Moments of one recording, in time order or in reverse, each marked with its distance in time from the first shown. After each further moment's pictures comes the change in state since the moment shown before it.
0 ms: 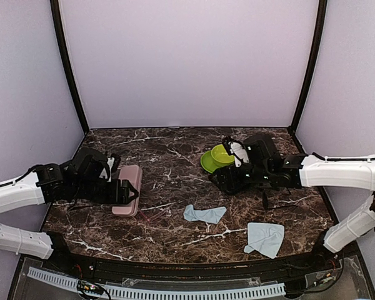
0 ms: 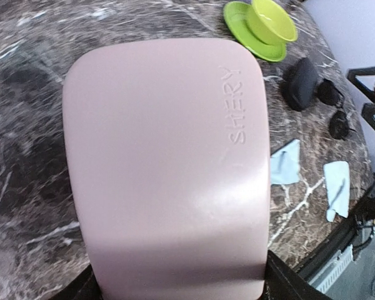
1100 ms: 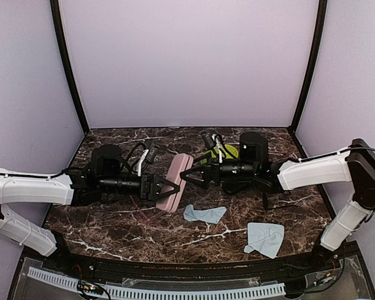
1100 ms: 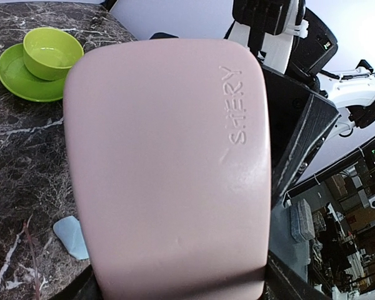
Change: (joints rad) left arm -0.032 0.282 -0.068 0.864 0.568 0.085; right arm 0.011 0.211 -0.003 0.686 -0.644 0.109
